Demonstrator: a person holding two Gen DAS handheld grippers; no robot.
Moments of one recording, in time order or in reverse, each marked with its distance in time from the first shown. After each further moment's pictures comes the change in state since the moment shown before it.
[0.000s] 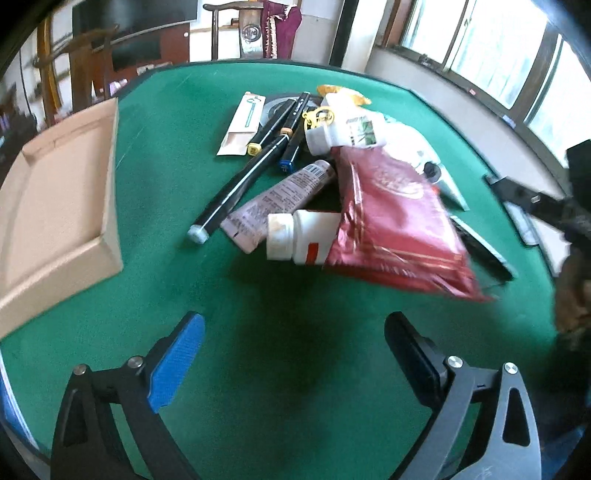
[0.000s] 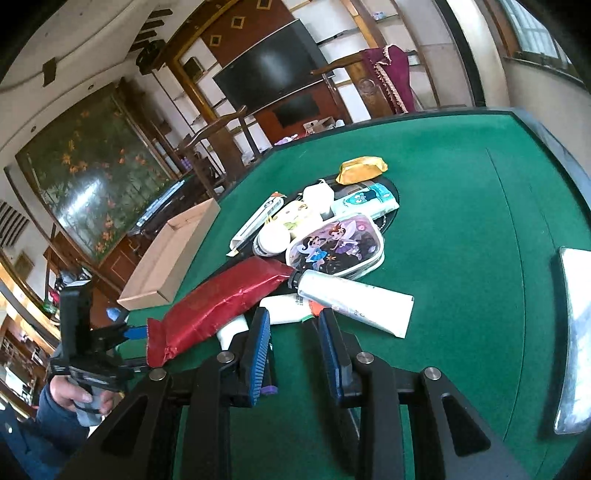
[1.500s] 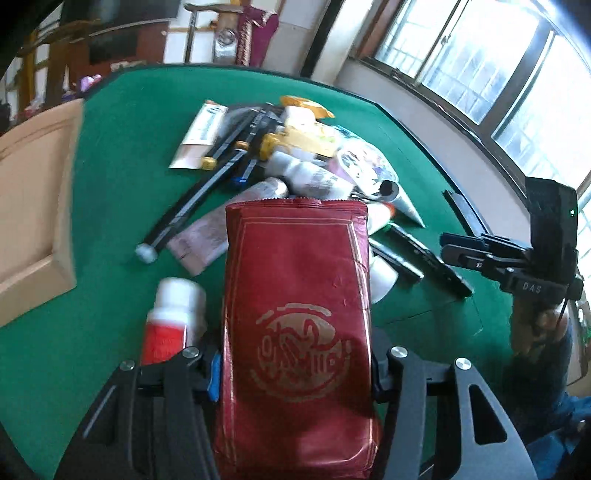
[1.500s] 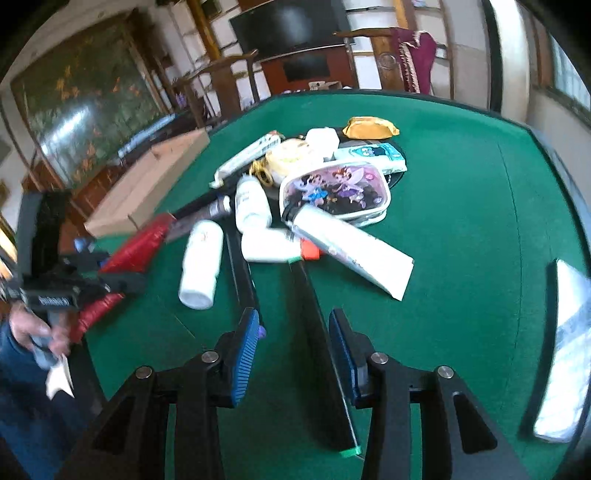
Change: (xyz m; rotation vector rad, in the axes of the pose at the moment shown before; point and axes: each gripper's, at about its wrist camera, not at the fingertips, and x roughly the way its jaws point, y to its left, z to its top) left arm 0.015 0.000 0.014 -0.013 -0.029 -0.143; right arm 0.030 0.014 -0.021 -0.216 0.203 -0.146
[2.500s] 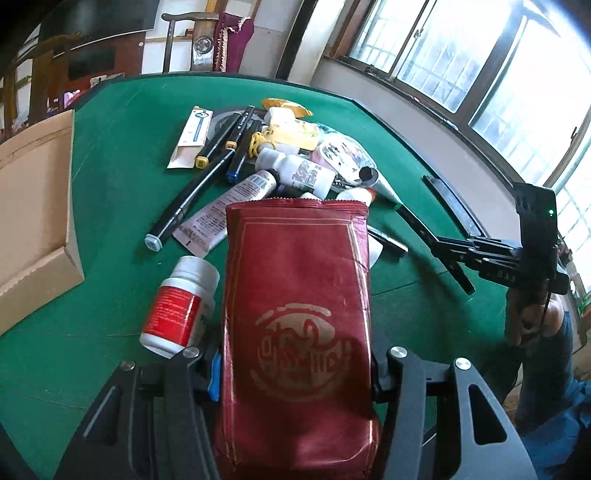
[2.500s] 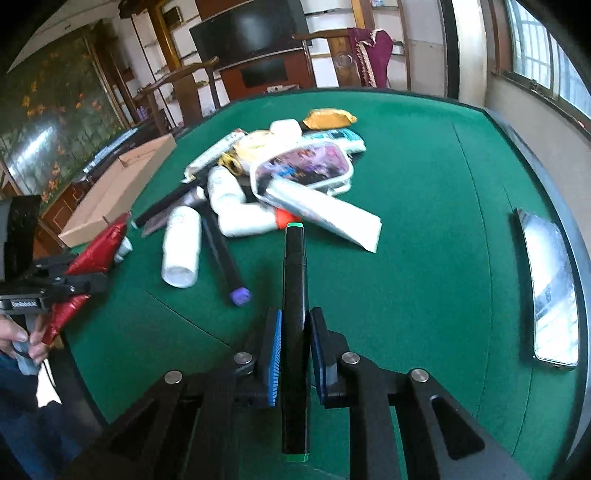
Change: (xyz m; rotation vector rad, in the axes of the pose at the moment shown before) left arm -0.019 0.005 -0.013 0.080 -0.008 -0.073; right arm -0.013 0.011 -0.027 0.114 -0.042 -0.110
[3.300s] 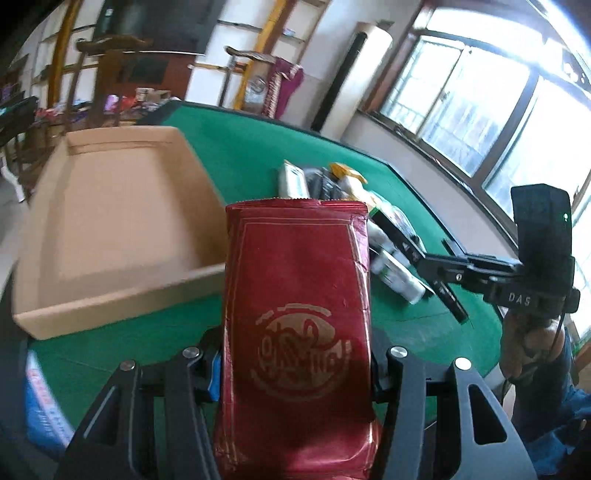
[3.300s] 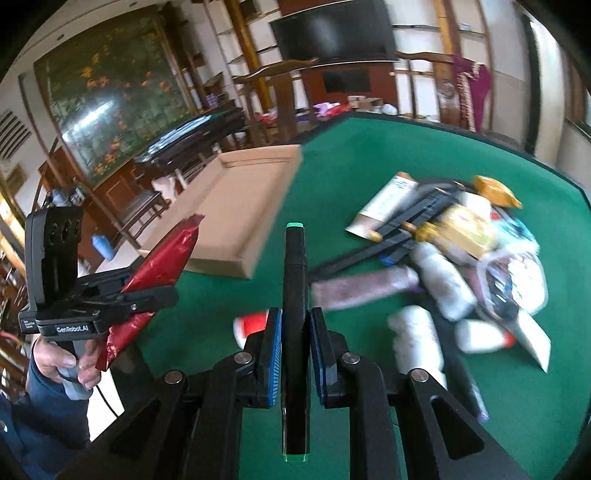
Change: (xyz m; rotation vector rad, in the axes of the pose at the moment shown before) left arm -0.102 0.103 -0.023 -0.142 -0.206 0.037; right arm 0.041 0.197 0.081 -0.179 0.000 0.194
